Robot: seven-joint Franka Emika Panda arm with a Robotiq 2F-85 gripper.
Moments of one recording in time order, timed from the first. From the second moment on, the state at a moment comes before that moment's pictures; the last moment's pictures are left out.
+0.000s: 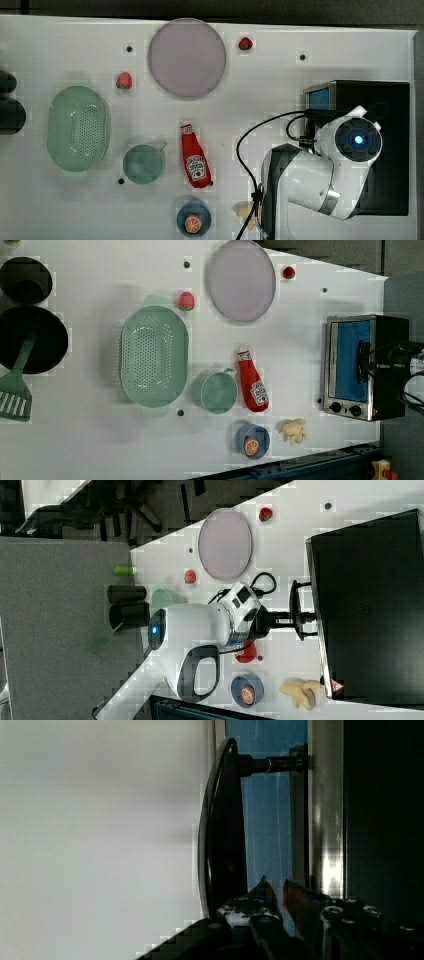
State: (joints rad) arm -0.05 0.15 -0.43 -2.25 -0.24 0.85 -0.99
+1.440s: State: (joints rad) arm 0.03 0.25 -0.23 -2.33 -0.70 0.86 -0.48
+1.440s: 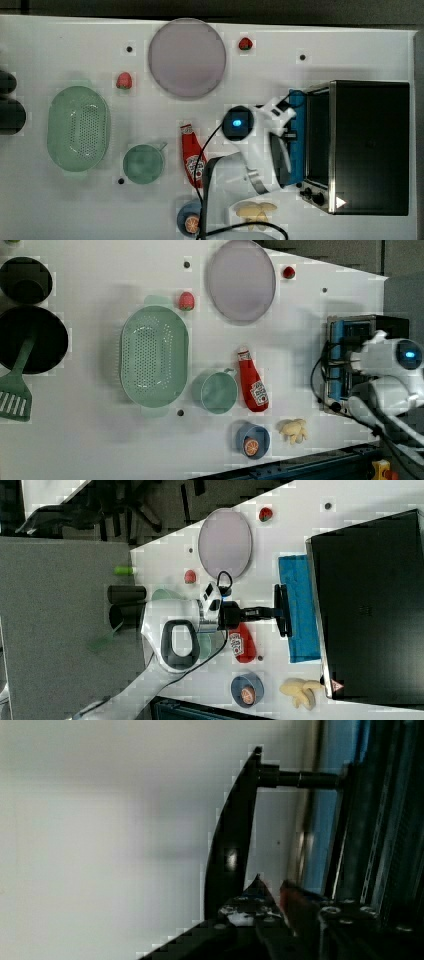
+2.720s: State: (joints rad) arm 0.18 0.53 -0.18 -2.20 -0.81 0.83 0.05
